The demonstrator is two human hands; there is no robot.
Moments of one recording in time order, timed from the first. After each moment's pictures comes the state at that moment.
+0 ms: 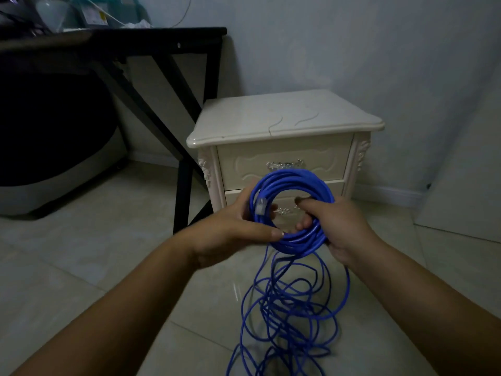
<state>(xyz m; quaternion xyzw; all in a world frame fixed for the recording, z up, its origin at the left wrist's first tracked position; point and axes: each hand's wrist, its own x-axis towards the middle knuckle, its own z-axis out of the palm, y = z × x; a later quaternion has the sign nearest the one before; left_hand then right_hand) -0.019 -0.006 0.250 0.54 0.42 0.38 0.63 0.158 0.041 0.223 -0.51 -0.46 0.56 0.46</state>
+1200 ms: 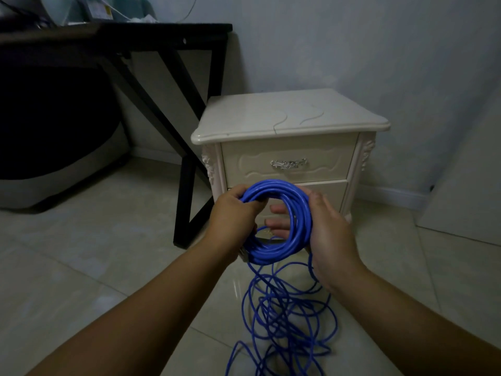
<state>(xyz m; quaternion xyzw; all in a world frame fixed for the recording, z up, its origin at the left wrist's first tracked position) -0.002 0.005 0.236 0.45 0.63 0.50 0.39 0.130 0.002 0.223 -0.40 -0.45 0.60 0.53</state>
